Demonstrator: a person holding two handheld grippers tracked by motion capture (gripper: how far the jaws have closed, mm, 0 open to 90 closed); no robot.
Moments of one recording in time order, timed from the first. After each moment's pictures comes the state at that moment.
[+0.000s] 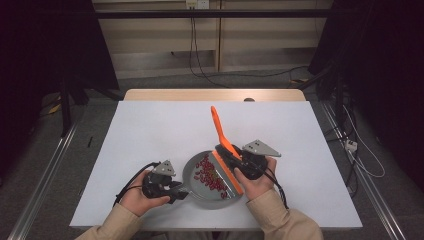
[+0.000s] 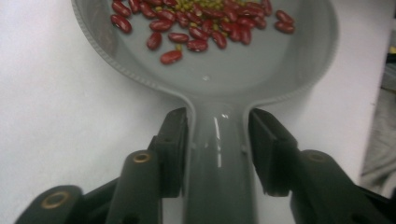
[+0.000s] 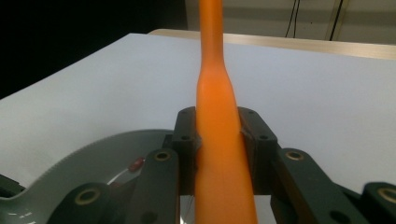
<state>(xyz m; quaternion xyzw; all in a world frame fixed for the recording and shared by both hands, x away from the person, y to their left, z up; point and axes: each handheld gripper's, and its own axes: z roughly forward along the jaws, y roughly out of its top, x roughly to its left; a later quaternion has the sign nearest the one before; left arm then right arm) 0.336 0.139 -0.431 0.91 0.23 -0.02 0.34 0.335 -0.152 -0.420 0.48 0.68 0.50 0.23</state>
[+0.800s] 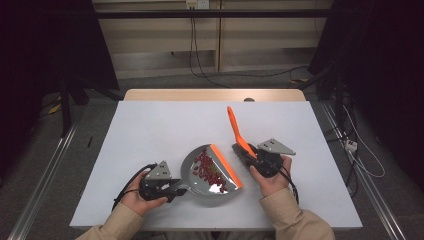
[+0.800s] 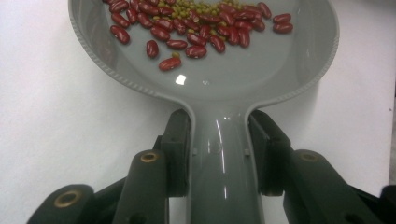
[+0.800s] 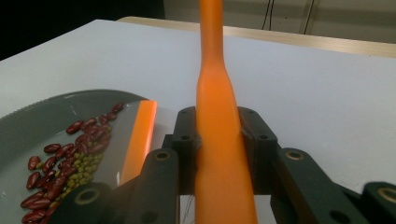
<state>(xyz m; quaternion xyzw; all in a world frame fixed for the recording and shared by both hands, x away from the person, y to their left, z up) 0.331 0.150 -0.435 0.89 0.21 0.04 0.40 0.339 -0.194 -0.428 0.49 0.69 0.47 0.26</state>
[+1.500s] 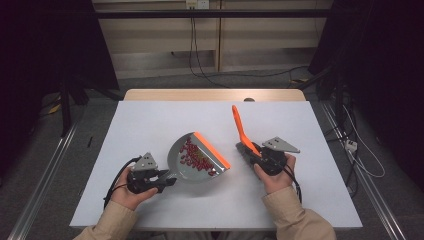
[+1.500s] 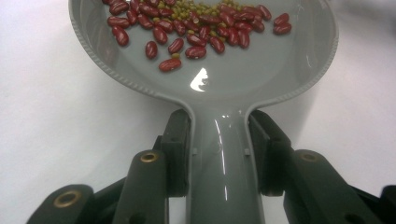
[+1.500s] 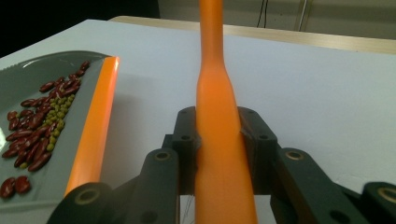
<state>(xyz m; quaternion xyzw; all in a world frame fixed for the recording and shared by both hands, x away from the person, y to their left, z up) 0.344 0.179 -0.424 0.86 0.28 0.06 0.42 0.344 -0.206 -0.429 0.50 0.68 0.46 0.26</state>
